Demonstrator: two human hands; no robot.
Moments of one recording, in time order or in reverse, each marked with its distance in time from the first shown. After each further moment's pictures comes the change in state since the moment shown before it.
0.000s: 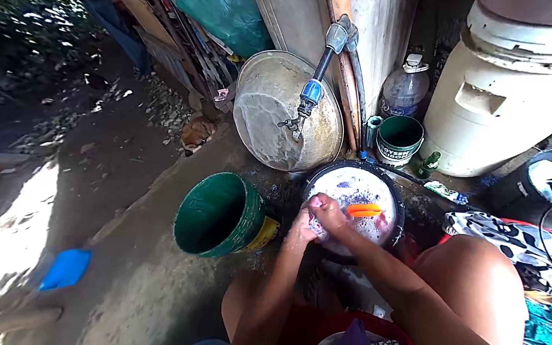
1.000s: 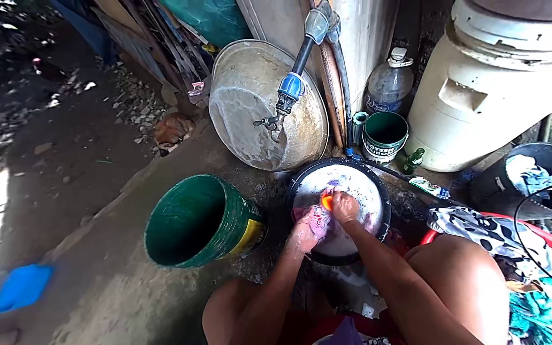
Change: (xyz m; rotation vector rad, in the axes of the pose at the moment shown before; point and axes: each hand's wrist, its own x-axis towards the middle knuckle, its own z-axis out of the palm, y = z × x) left_hand 0.026 -0.049 -0.016 0.047 -0.087 -0.066; right_hand 0.005 0.039 -0.051 -0.436 0.059 0.423
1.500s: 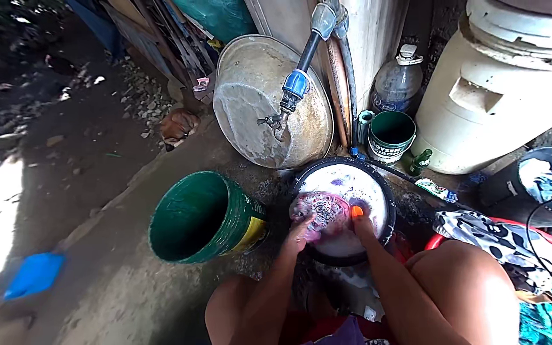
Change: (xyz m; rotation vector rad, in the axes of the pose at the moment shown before) left_hand 0.029 -0.004 -0.060 0.538 0.325 0.139; right_hand 0.017 0.129 0.047 0.221 -0.168 0.411
